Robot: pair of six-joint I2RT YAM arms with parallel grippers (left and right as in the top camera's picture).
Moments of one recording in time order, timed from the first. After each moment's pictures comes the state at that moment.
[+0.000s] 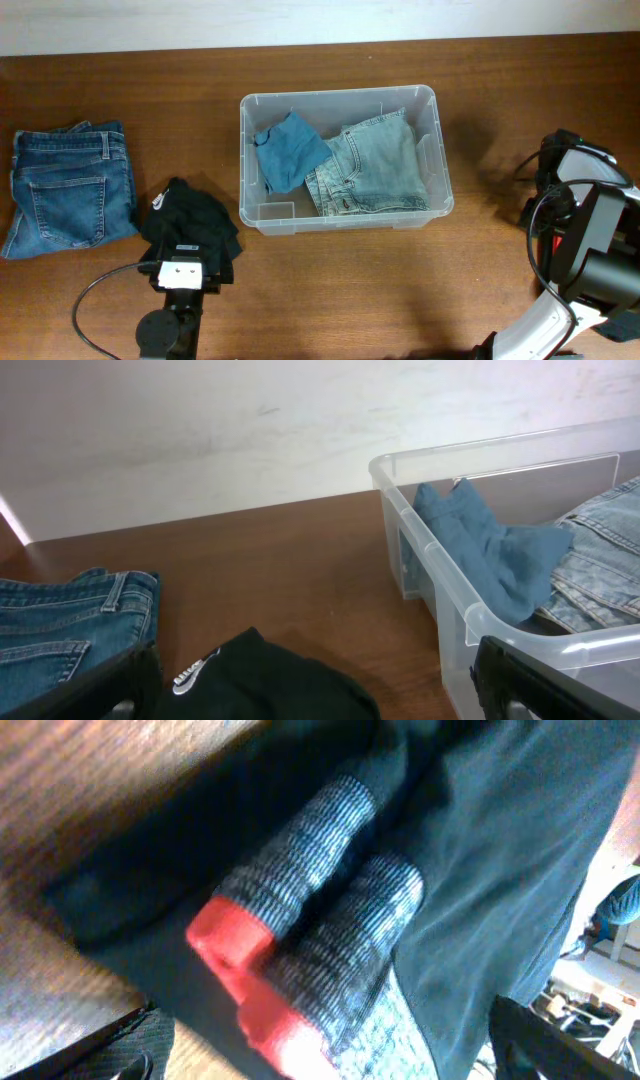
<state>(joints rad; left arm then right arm) -0.09 0.01 0.01 -0.08 -0.05 0.12 -0.42 1.98 1.25 -1.02 0.54 0.30</state>
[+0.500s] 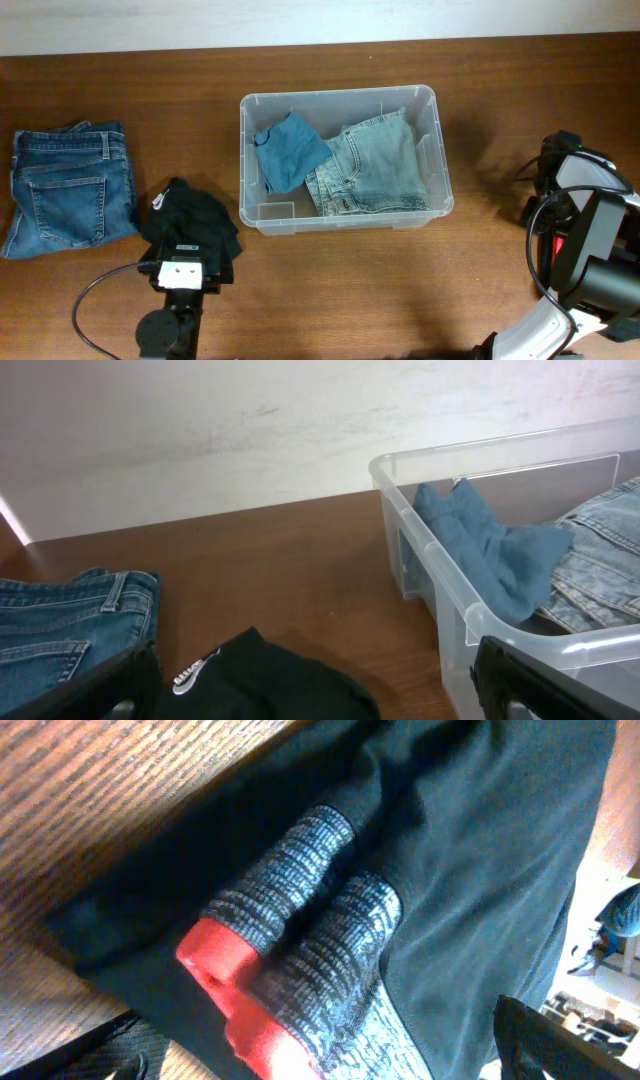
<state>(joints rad) -0.09 0.01 0.01 -0.08 -0.05 0.12 -0.42 1.94 1.19 -0.94 0.56 0.30</state>
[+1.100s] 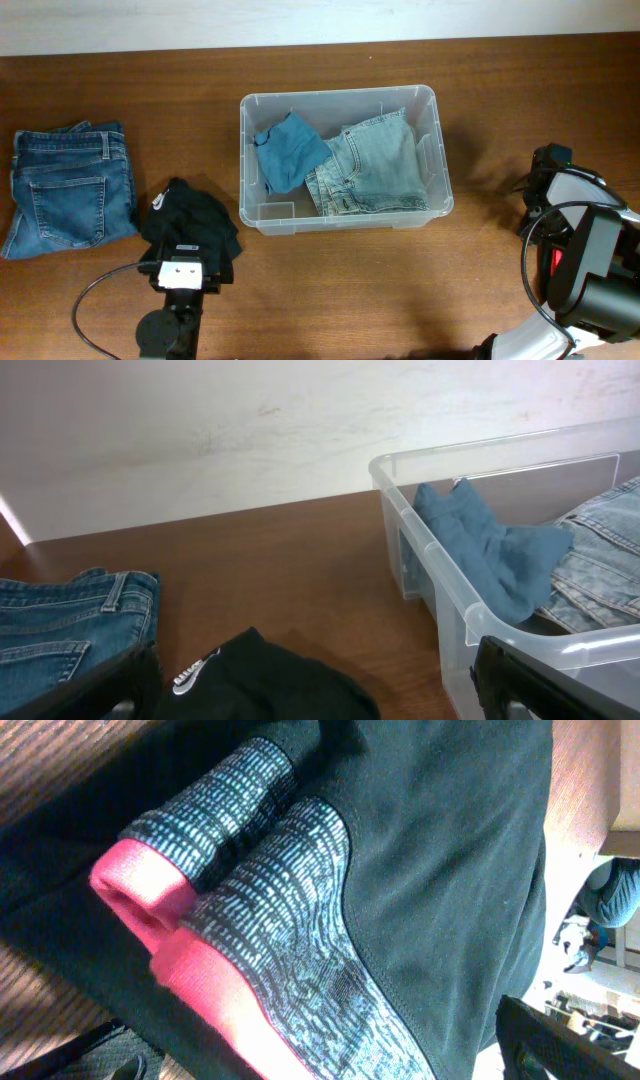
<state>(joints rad) -0.09 0.01 0.01 -0.08 -0.05 0.12 -0.40 1.86 1.02 -0.82 0.65 0.37</state>
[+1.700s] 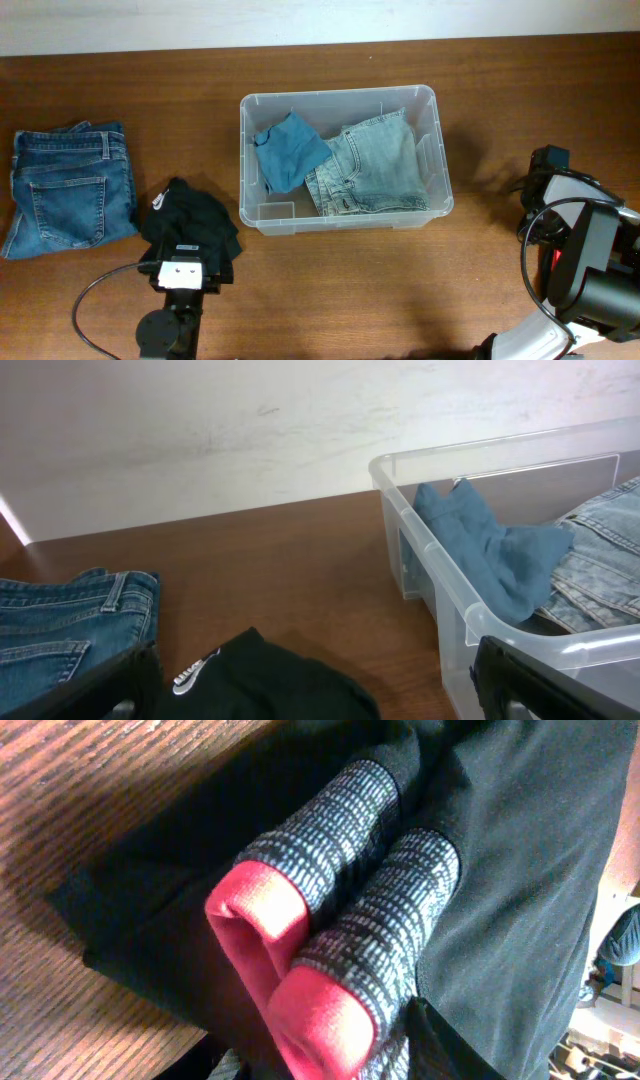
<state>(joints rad) -0.09 0.01 0.01 -0.08 -0.05 0.12 -0.40 1.88 0.99 -0.72 0.61 0.26</state>
